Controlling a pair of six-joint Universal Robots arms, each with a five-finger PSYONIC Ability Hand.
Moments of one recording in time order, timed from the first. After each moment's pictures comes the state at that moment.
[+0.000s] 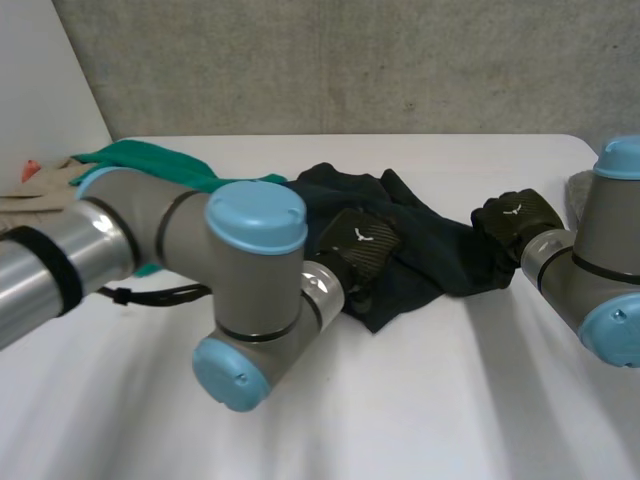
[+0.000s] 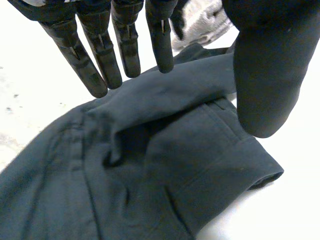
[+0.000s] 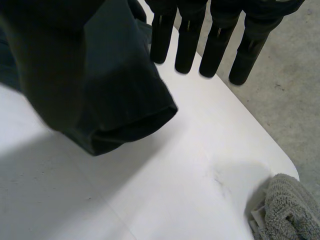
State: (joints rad) left arm 3.90 -2.36 -0.98 3.07 -1.51 3.51; right arm 1.87 -1.07 1.38 0.07 1.55 2.57; left_hand 0.45 0.44 0.44 0.44 0.27; right_hand 0.45 0.45 0.45 0.45 0.26
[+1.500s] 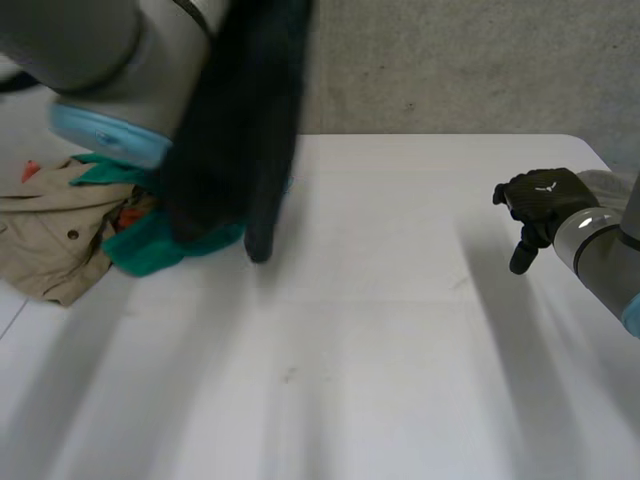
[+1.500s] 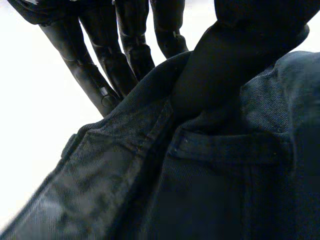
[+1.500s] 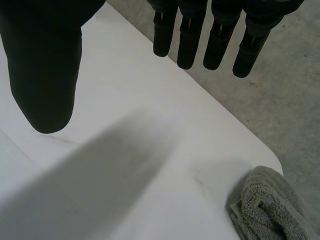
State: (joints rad) left arm 4.11 -2.20 -0.44 3.21 -1.43 3.31; right arm 1.80 -1.16 1.38 0.11 1.51 2.67; left_hand 1.13 1.19 1.19 1.20 1.02; right_hand 0.39 0.41 0.38 0.37 0.17
